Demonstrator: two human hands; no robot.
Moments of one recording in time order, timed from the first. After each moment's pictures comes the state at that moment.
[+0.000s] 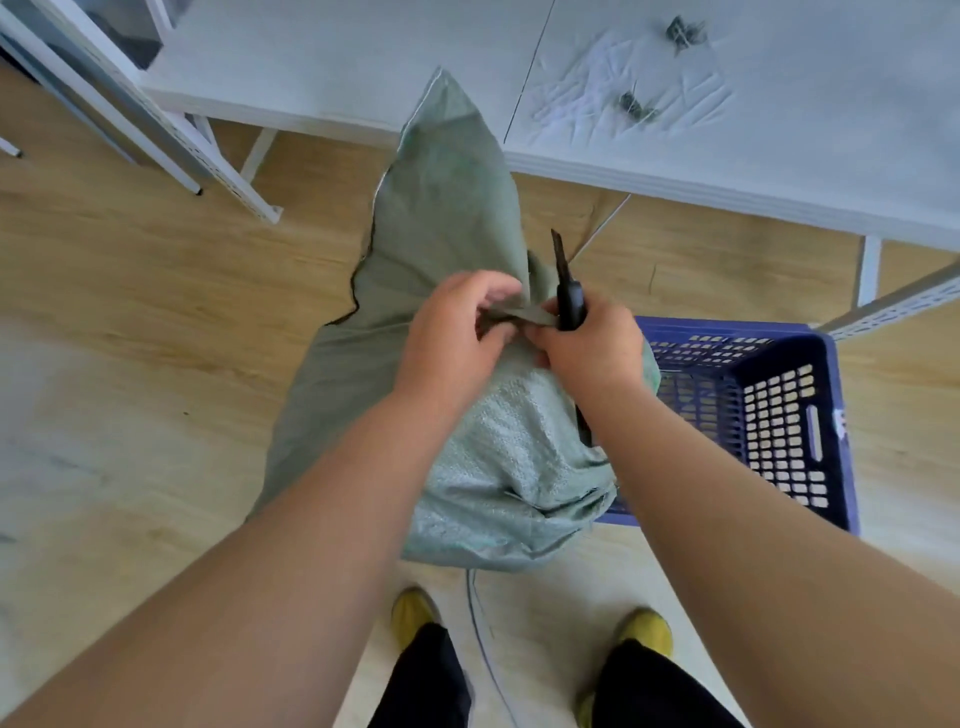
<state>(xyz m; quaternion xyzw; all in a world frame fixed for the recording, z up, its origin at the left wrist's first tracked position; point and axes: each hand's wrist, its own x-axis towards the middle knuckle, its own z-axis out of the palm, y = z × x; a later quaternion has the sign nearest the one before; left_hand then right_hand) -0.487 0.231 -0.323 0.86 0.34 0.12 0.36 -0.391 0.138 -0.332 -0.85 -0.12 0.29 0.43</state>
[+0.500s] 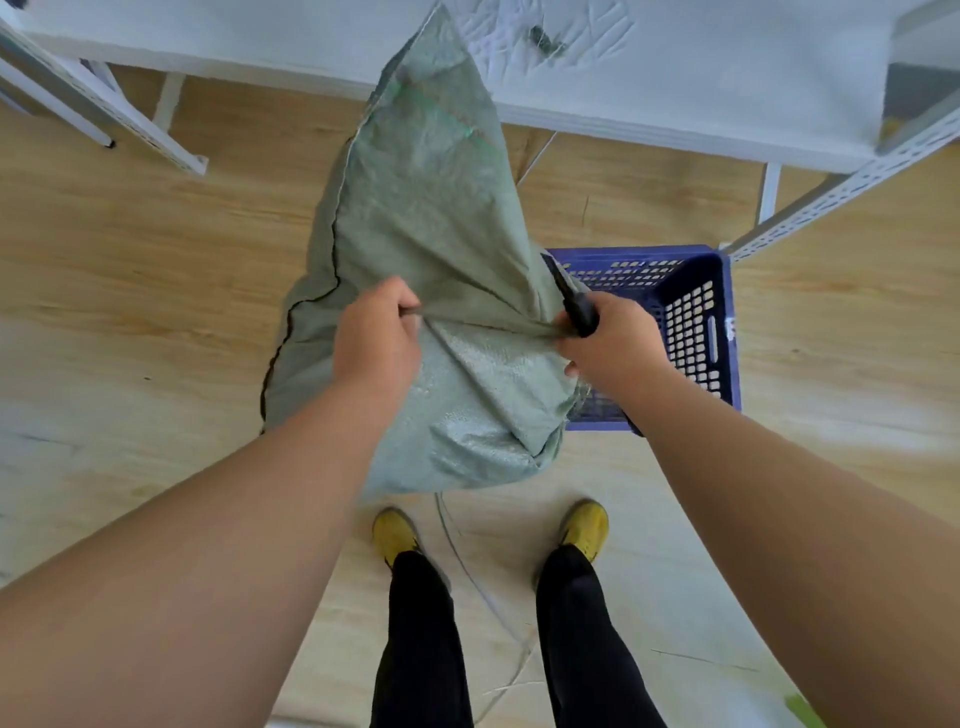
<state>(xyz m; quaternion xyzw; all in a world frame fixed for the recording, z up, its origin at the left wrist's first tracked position) -0.514 0.183 -0.288 0.85 0.45 0.02 0.28 -0.379 0.016 -0.269 -0.88 -0.13 0.37 0.28</state>
